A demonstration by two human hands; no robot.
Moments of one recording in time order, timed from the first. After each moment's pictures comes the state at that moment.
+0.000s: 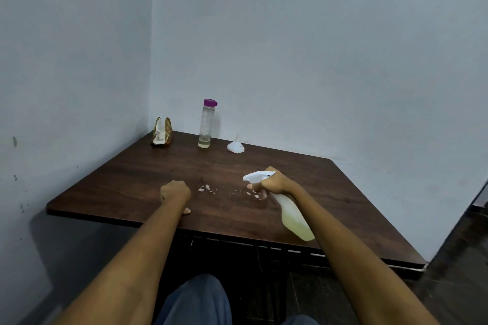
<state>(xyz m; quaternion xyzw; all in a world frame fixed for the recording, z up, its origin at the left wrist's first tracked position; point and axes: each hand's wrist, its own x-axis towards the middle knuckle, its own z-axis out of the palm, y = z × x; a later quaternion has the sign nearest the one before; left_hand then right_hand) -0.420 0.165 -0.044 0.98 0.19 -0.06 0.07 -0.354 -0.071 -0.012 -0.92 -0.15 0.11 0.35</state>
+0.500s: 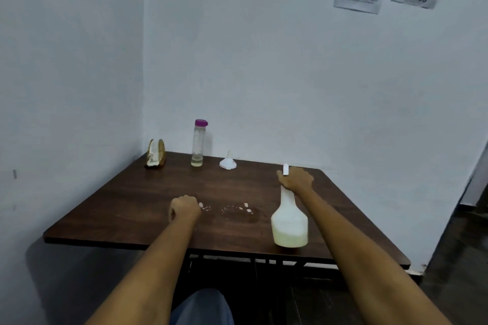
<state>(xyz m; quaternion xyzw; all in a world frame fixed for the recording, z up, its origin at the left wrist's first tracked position) -0.425 0.130 -0.028 0.99 0.14 -0.06 -0.02 -0.367 -0.117 0.031 -0.97 0.05 -0.16 0.17</state>
